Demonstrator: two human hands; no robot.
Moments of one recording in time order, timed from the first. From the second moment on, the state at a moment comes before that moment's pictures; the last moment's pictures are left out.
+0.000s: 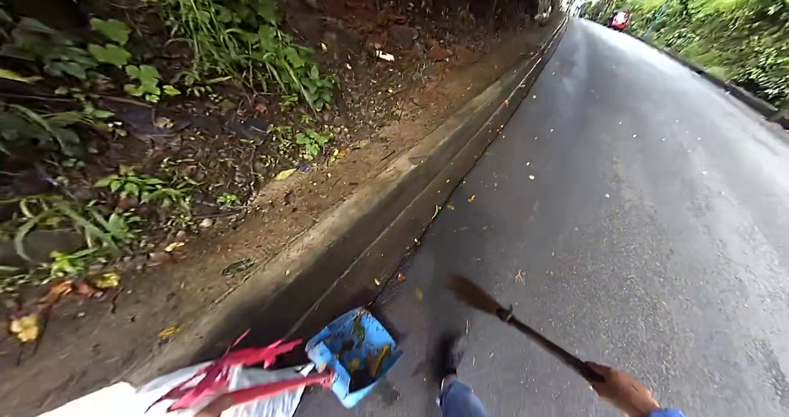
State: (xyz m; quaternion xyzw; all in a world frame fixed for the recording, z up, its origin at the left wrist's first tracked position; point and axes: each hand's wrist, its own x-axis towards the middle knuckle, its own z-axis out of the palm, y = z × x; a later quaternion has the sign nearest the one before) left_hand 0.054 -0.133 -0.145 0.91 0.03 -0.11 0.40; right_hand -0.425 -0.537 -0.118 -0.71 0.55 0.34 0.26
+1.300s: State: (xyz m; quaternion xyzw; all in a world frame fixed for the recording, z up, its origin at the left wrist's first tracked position) left_hand 0.350 -0.562 -0.192 0.91 -0.07 -0.15 0.37; right_hand -0.243 -0.843 -0.152 -0.60 0.68 0.29 0.31
